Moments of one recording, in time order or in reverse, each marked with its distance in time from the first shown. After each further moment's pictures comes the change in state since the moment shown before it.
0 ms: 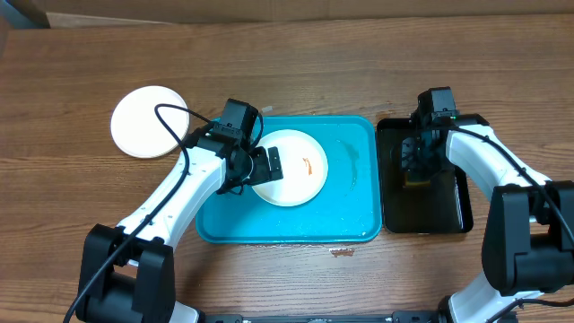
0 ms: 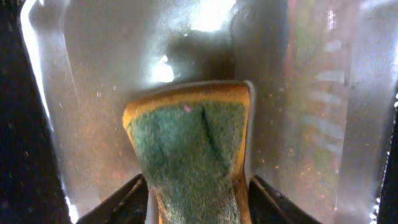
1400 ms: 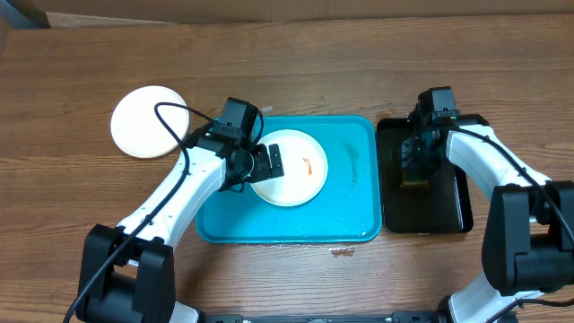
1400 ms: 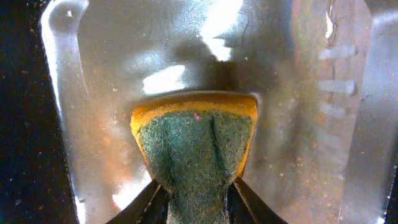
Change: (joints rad) left arm 0.000 0.000 0.000 0.034 0.000 0.000; right arm 0.000 0.000 -0.001 0.018 -0.023 -0.038
